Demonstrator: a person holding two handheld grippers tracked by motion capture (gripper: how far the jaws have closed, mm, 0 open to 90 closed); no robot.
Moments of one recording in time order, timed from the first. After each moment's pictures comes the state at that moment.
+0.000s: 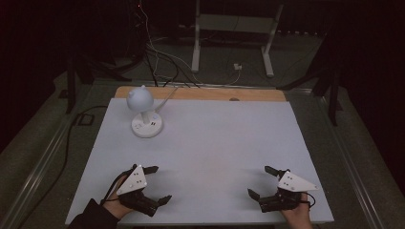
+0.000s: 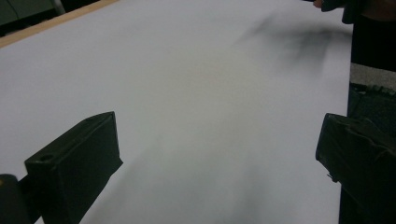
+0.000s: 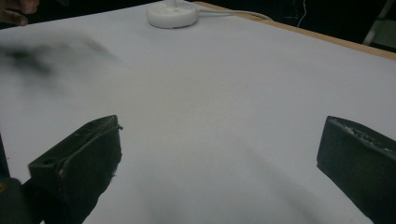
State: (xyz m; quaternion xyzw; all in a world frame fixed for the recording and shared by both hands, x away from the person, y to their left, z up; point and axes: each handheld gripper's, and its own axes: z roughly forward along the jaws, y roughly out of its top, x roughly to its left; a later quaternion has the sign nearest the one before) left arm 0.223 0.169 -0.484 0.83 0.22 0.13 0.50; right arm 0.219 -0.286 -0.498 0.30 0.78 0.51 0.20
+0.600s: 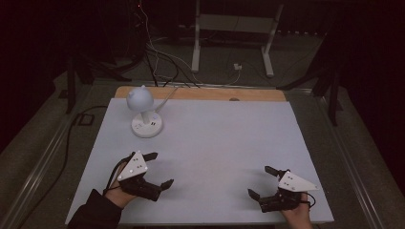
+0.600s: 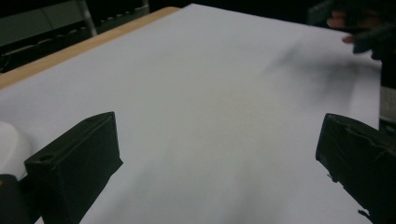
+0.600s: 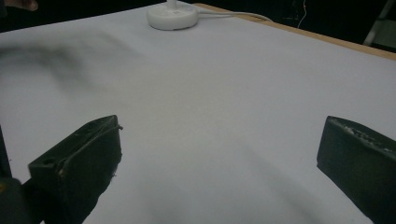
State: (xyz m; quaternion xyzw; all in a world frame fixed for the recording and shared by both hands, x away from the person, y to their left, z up) left arm 0.245 0.165 -0.457 0.81 0.25 0.16 0.51; right arm 0.219 -0.286 -0.498 0.30 0.78 0.51 0.20
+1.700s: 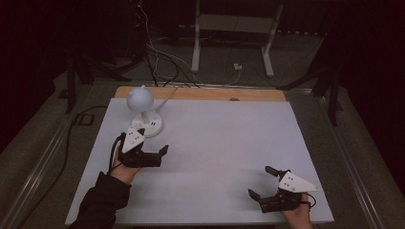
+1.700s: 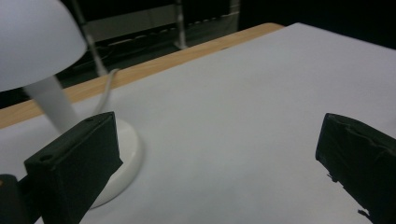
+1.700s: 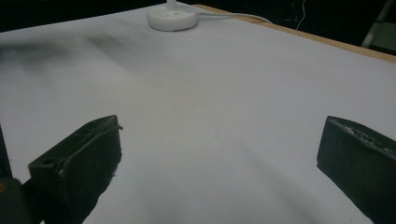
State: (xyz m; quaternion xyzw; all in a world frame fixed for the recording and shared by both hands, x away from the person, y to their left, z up) left arm 0.299 0.170 -0.446 0.75 0.38 0.27 0.47; right arm 0.218 -0.286 -0.497 0.30 0.78 0.51 0.20
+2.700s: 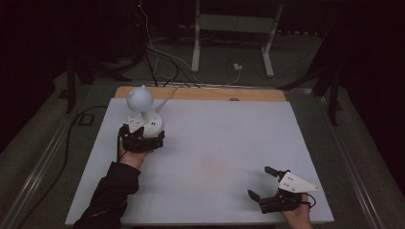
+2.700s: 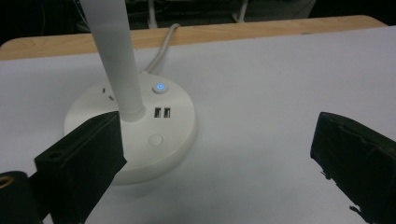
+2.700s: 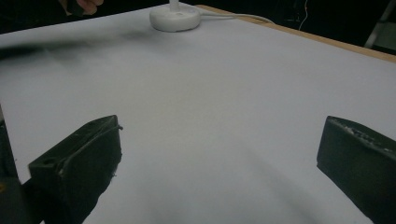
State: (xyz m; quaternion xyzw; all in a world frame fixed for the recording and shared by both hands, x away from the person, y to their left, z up) left arm 0.352 0.171 -0.474 0.69 0.53 0.26 0.42; right arm 0.217 -0.285 -0.496 0.30 0.78 0.51 0.20
